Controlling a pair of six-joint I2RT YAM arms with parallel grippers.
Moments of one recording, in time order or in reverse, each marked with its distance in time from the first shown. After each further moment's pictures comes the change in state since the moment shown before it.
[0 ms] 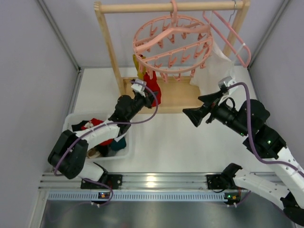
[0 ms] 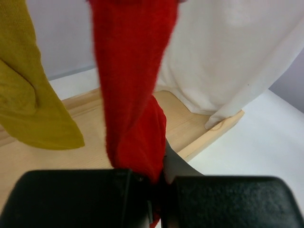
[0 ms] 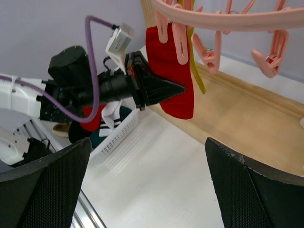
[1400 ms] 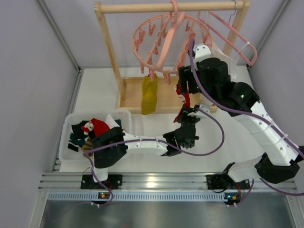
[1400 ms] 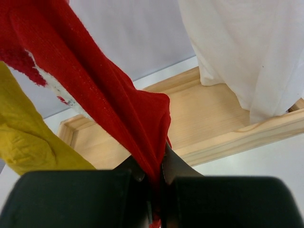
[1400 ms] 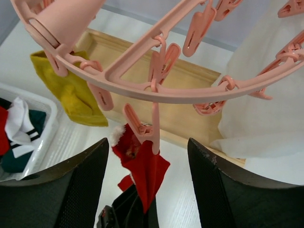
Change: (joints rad) left arm -0.742 0.439 0.496 0.034 -1.320 0.686; right arm 0.090 0.595 0.704 -0.455 0.483 -0.049
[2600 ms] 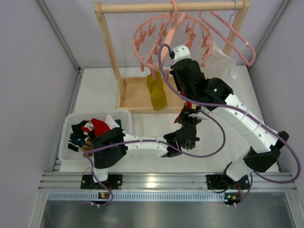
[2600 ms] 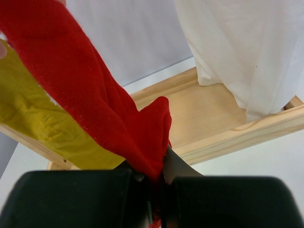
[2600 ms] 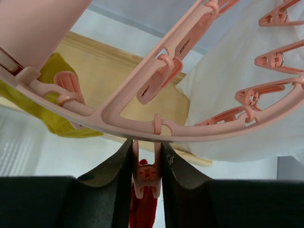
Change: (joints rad) left arm -0.011 0.000 0.007 0.000 0.001 0.019; right arm 0.079 0.185 0.066 0.012 0.279 -0.091
